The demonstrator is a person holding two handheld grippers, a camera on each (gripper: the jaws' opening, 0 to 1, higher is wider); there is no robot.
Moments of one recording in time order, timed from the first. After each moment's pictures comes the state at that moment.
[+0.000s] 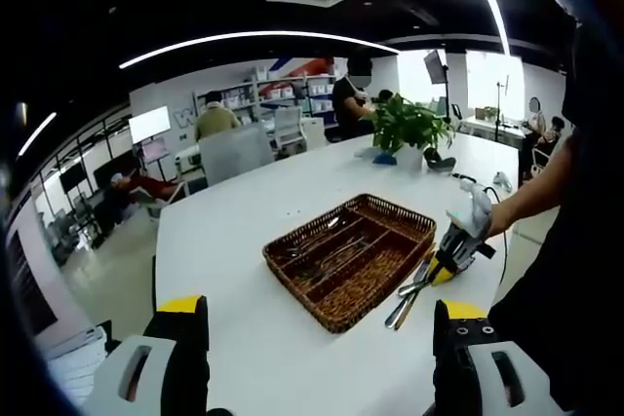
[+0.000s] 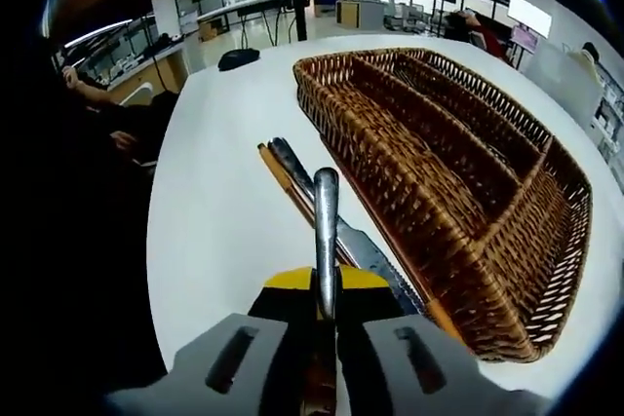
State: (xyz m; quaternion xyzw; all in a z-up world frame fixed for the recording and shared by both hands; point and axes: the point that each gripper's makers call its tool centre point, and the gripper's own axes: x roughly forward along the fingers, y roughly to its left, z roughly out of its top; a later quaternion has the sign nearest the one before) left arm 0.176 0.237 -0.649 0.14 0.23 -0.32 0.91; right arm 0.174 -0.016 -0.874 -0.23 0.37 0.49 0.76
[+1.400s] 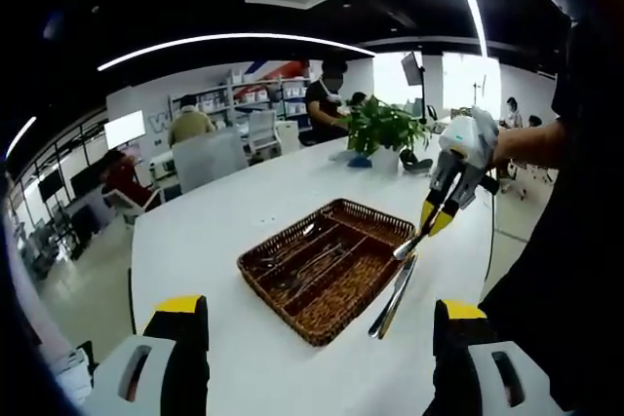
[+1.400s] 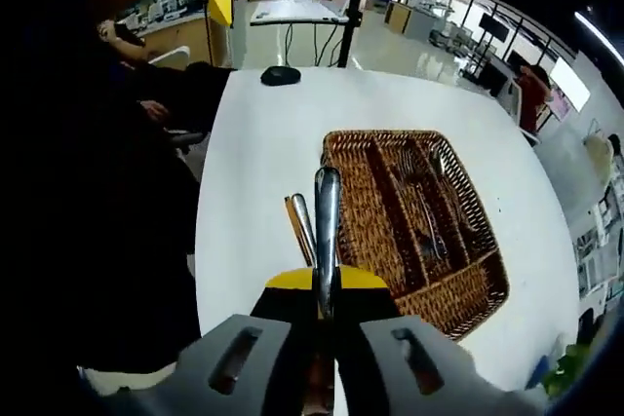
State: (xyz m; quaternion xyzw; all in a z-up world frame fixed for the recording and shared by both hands) left arm 0.180 0.201 -0.644 0.13 0.22 -0.38 0.89; right arm 0.180 -0.004 -0.716 -0.36 0.31 0.53 0.70
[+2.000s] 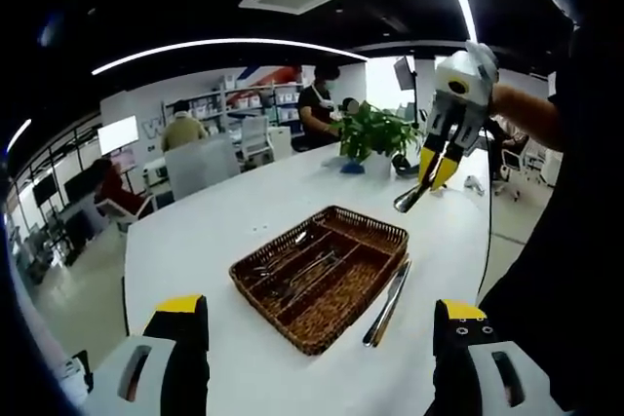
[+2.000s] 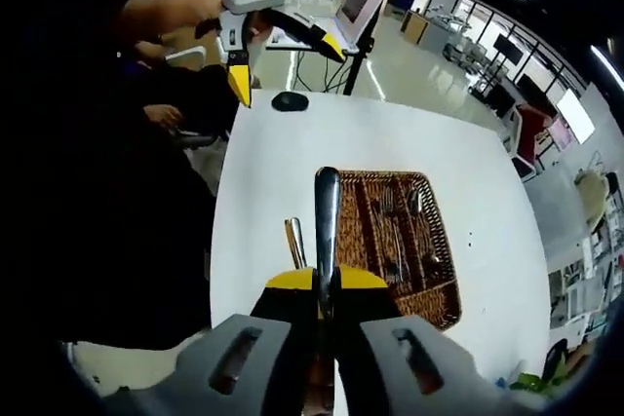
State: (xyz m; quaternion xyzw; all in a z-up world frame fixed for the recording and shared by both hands) left arm 0.178 0.191 -0.639 0.13 0.21 -0.39 0.88; right arm 0.176 0.003 -0.641 -0.39 0.29 0.55 0.68
